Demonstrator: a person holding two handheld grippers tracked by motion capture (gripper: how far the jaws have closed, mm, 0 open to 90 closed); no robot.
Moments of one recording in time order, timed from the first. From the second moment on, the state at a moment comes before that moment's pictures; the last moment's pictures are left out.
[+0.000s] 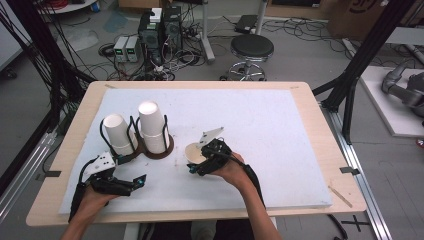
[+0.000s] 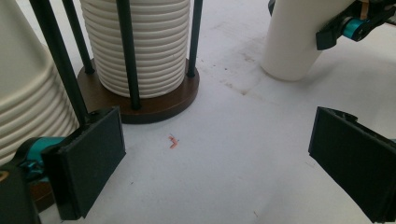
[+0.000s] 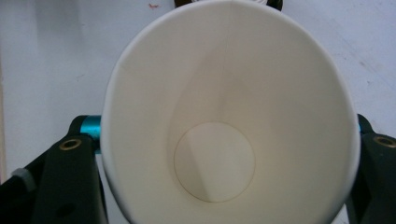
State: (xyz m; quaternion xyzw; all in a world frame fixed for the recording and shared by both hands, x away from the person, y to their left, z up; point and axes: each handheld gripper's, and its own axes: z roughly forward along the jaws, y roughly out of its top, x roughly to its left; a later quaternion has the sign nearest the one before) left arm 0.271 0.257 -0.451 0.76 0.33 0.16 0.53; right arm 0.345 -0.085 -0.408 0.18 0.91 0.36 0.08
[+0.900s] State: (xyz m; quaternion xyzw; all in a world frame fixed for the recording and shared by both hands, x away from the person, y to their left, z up) left arm 0.270 0.258 -0.452 0.76 0.33 0.16 0.54; right arm 0.343 -0.090 -0.417 0.18 0.90 0.38 0.07
